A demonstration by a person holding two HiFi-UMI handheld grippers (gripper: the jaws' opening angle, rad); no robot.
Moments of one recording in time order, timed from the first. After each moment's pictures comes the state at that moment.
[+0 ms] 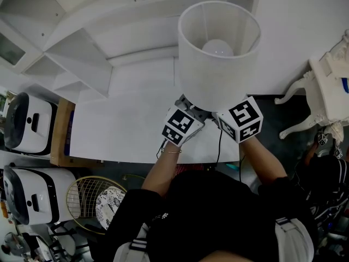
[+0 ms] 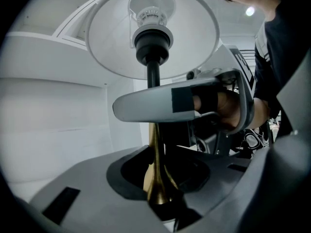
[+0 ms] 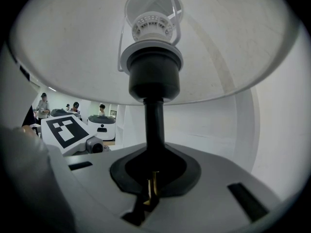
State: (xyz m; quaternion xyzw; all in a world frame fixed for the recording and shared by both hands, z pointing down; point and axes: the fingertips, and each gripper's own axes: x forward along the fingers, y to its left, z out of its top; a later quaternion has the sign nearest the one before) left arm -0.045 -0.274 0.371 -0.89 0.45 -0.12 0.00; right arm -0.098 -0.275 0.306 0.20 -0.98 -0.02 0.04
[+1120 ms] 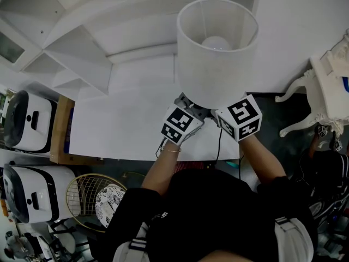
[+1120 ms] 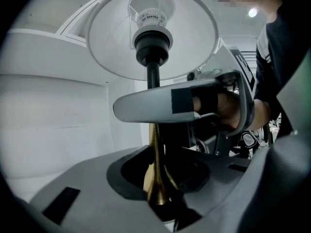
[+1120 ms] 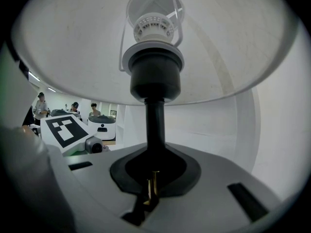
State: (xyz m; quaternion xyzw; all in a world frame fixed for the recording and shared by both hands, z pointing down) left arm -0.047 -0.270 0.377 -0.88 0.45 -0.11 -0.01; right arm -0.100 -0.273 0.312 0.20 -0.98 -0.01 0.04
